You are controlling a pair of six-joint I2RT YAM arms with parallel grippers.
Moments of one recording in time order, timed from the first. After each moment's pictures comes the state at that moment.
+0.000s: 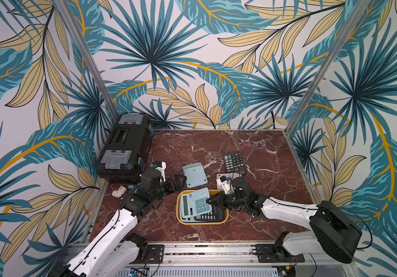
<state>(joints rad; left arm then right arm) -0.40 0.86 0.62 -0.33 0.22 -0.77 0.74 1.38 0.53 0.26 -0.53 1.04</state>
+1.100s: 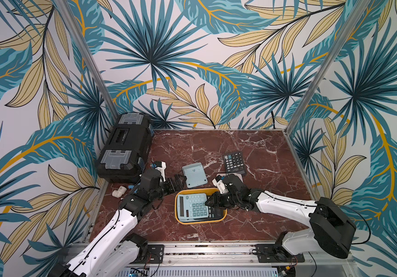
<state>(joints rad) -0.40 0.86 0.62 -0.33 0.22 -0.77 0.79 1.43 0.72 -0.12 -0.41 0.87</state>
